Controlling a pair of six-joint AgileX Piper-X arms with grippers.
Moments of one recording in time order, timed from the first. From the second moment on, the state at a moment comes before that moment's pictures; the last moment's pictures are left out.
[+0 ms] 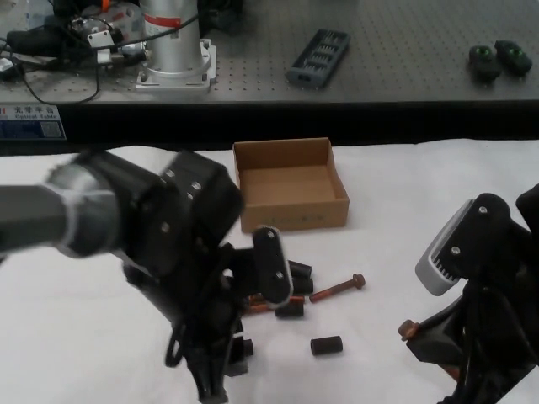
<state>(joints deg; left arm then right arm) -35.3 97.1 -59.3 32.2 12.1 48.1 41.2 59.0 -38.7 40.4 -8.7 -13.8</state>
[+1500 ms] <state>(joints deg) -36.2 104.1 -60.1 26.2 8.7 49.4 41.2 59.0 -38.7 40.5 -10.1 -13.8</state>
